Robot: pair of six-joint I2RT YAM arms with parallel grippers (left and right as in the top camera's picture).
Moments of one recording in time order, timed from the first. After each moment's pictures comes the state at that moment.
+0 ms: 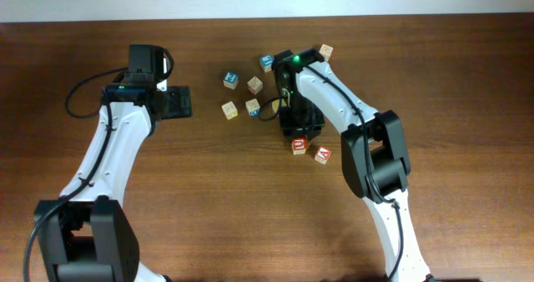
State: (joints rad) left arm -0.03 1.73 1.36 -0.71 -0.17 -0.10; right arm 0.43 2.46 2.10 -1.41 -0.08 0.36
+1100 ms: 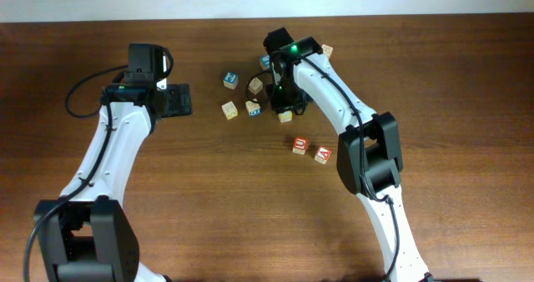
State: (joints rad) left arm -0.03 1.73 1.36 -0.69 -0.17 -0.10; right arm 0.44 2.53 2.31 -1.29 -0.07 0.23
